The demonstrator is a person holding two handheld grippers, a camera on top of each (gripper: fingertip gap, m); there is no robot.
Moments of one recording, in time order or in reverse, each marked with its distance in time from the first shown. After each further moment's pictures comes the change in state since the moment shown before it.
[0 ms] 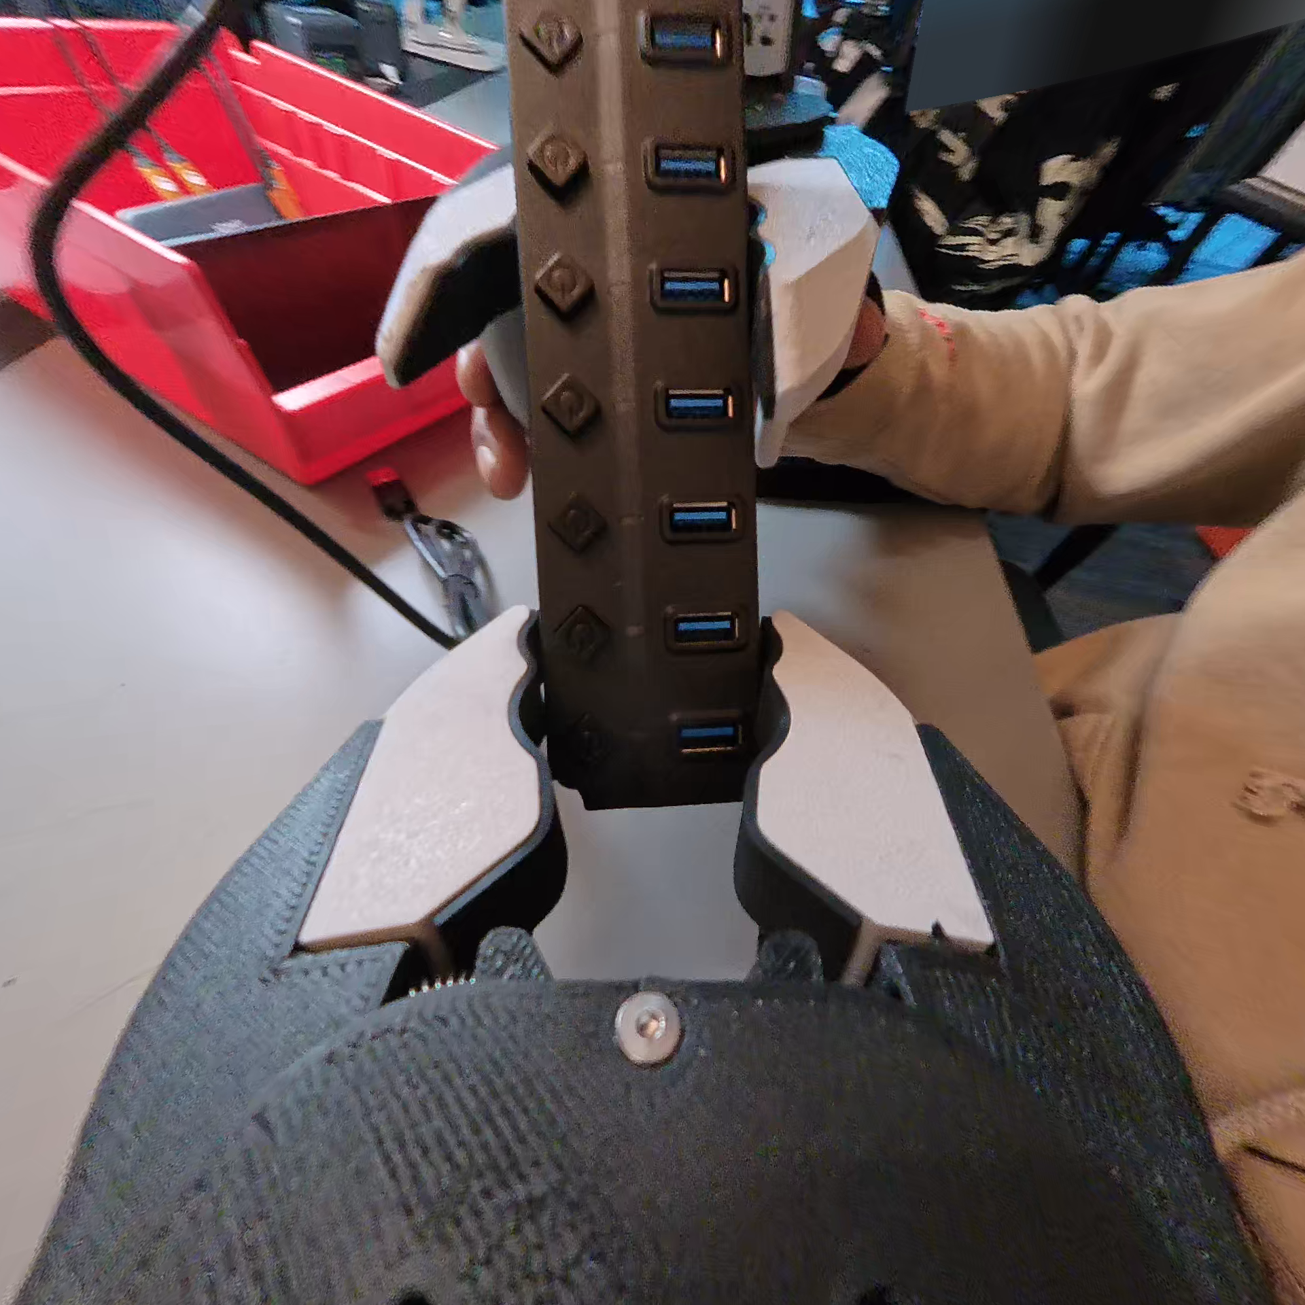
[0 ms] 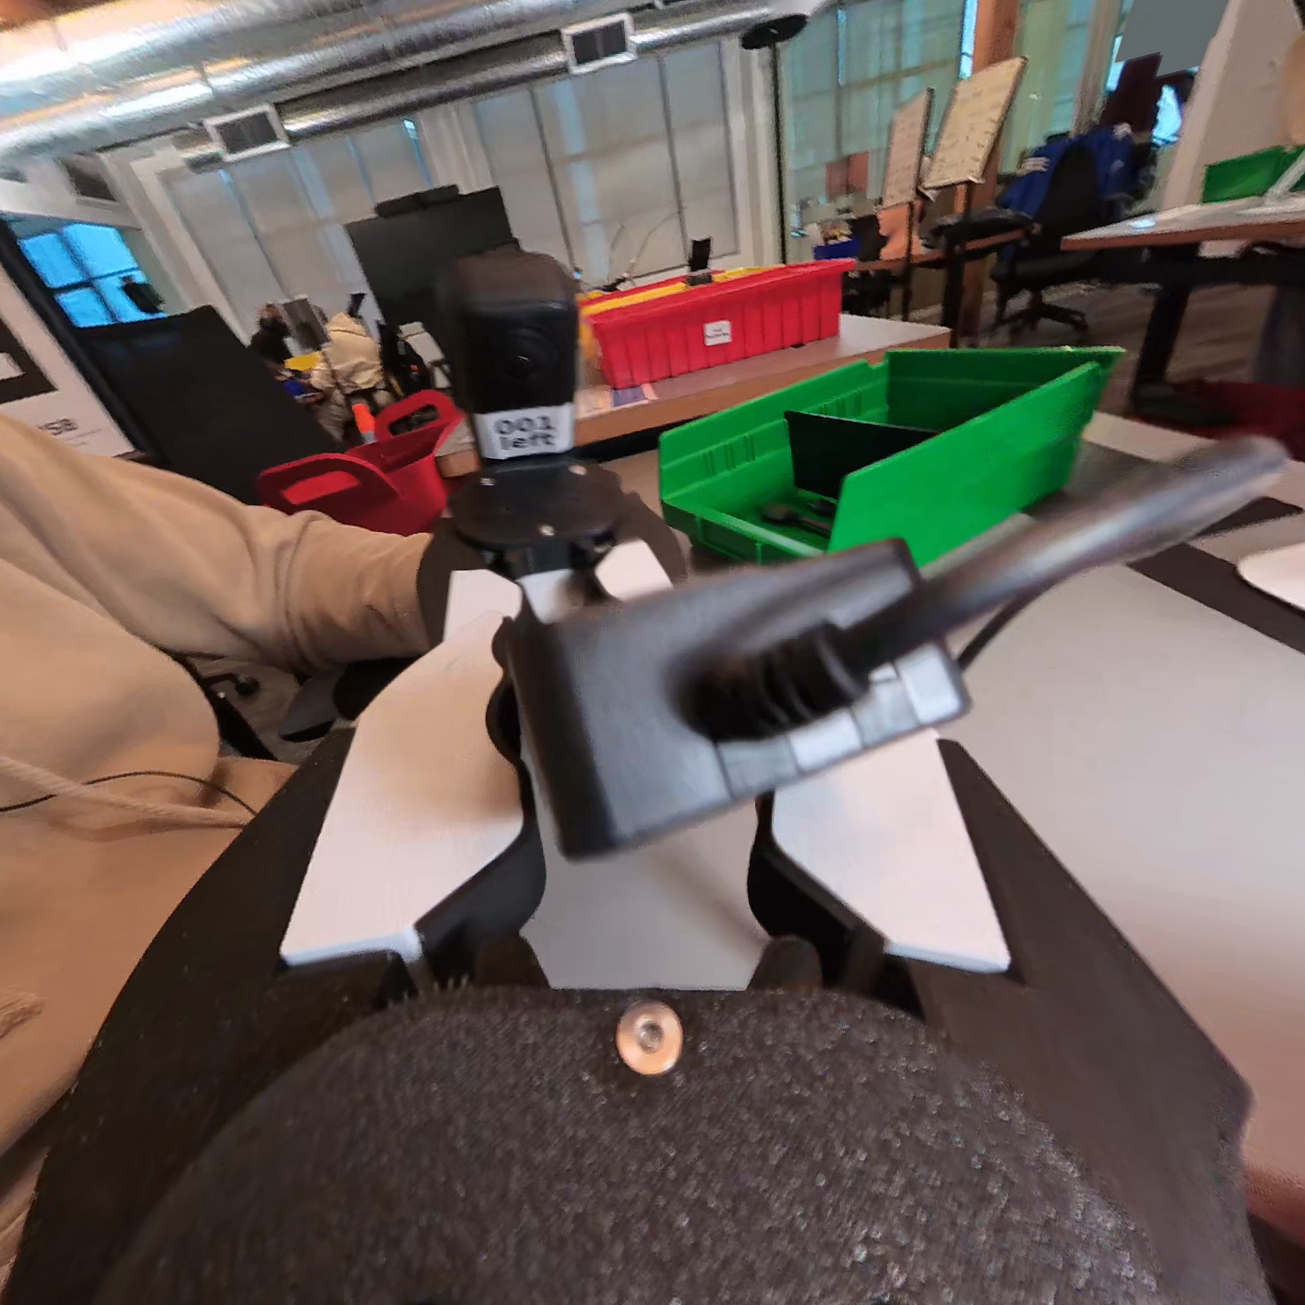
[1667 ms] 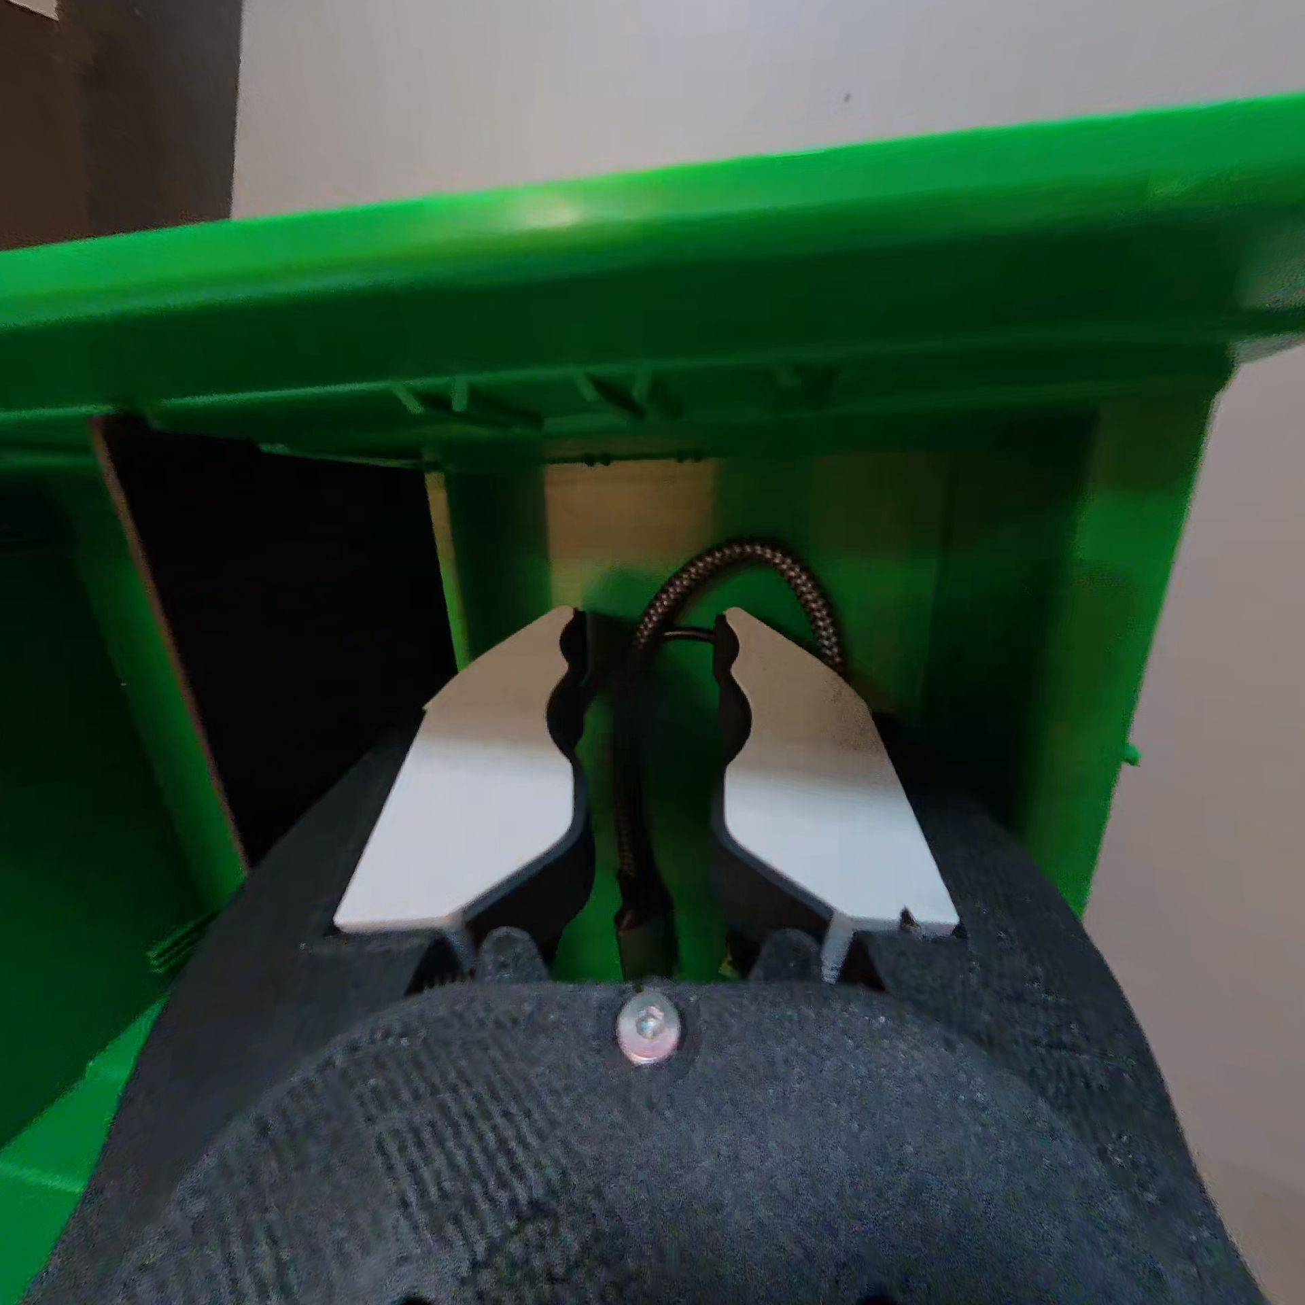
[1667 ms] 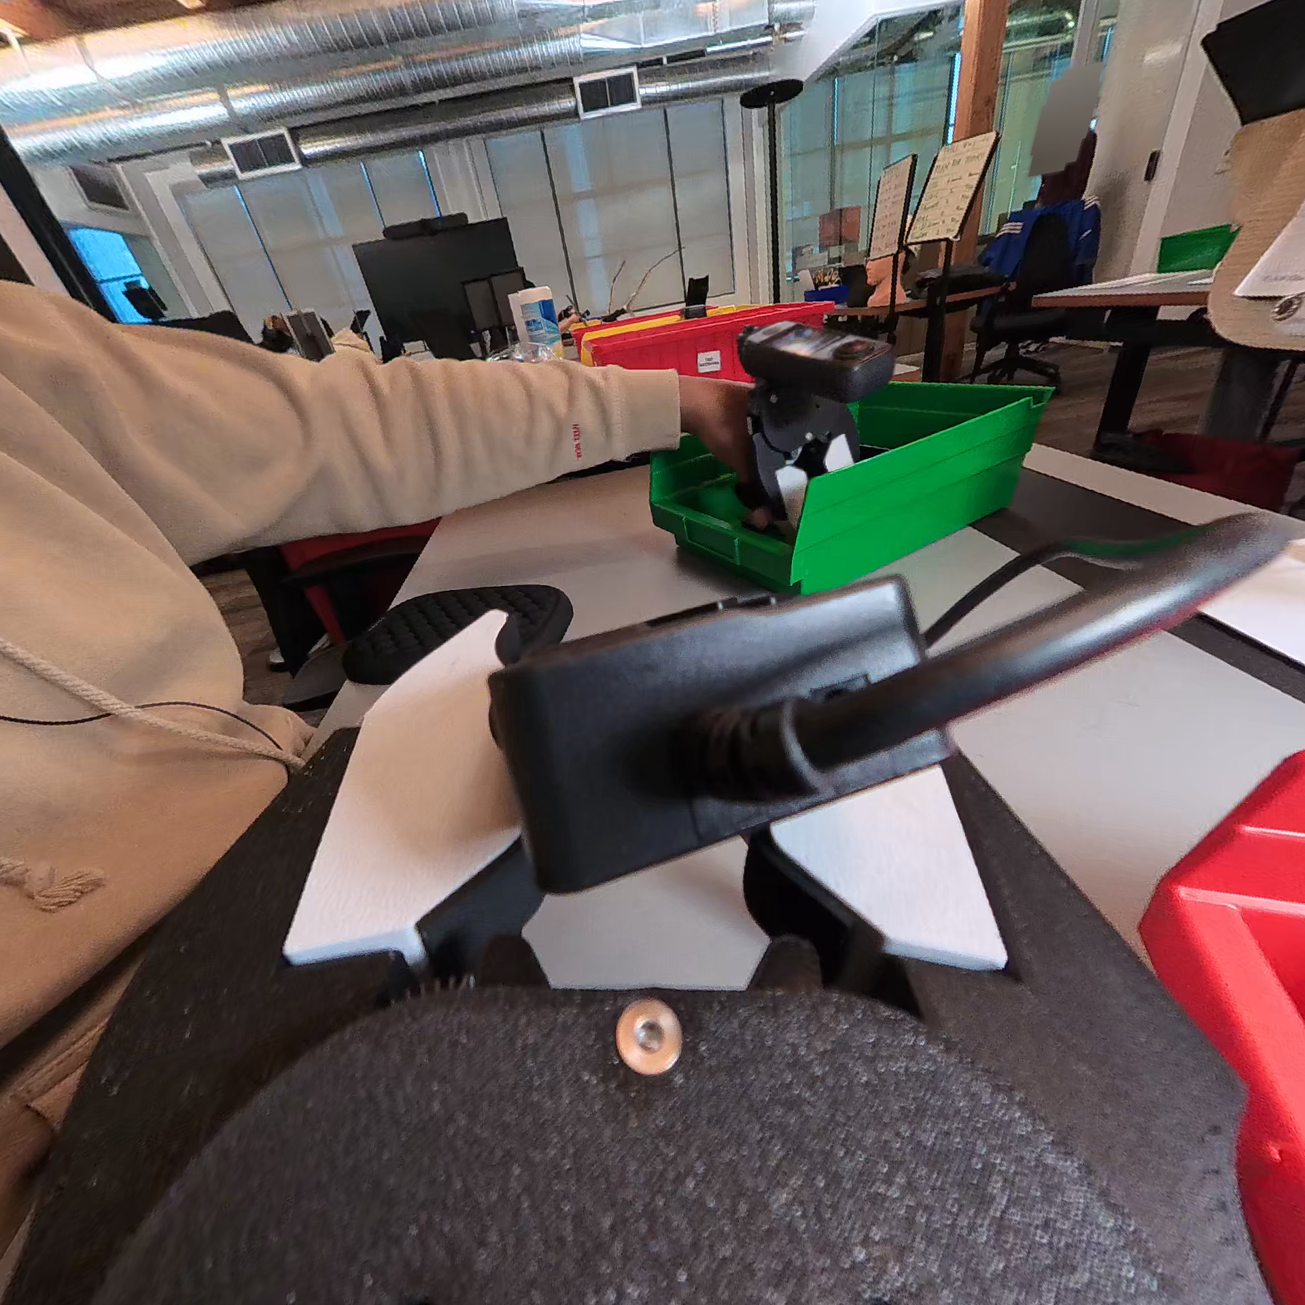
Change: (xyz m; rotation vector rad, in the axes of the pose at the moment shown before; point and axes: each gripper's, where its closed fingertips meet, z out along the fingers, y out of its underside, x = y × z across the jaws) left arm -0.252 0.125 -0.190 -0.945 -0.404 0.068; right arm 0.005 0.000 -0.051 0.044 -0.002 -0.049
